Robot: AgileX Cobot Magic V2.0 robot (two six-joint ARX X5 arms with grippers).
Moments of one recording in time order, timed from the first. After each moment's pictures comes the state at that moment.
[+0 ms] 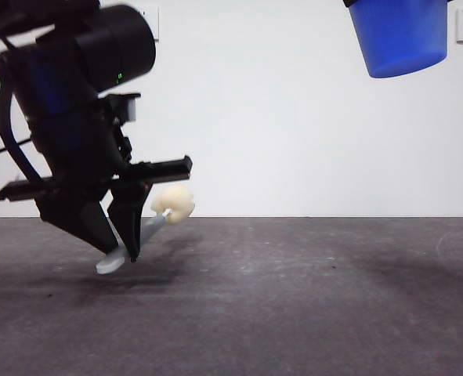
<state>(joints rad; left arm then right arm) -0.62 1.61 0.89 -0.27 -0.19 -0.52 0.88 0.82 0.79 -0.37 0.50 0.05</state>
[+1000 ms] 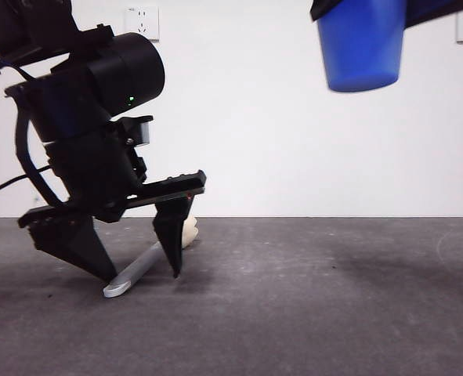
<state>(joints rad) -0.61 1.67 0.90 -0.25 -0.07 -0.52 0.79 0.91 0.74 -0.16 0.36 0.08</state>
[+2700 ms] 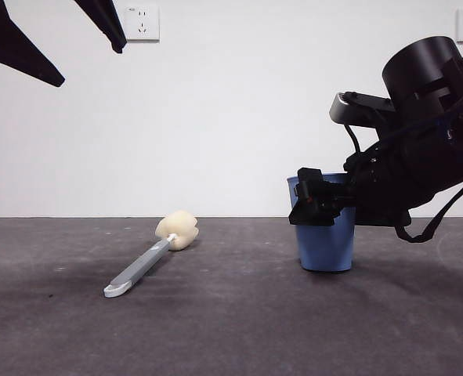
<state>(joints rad) -0.64 0.96 0.90 -0.61 0.01 -0.41 0.43 1.74 0.58 0.77 -0.03 -0.03</state>
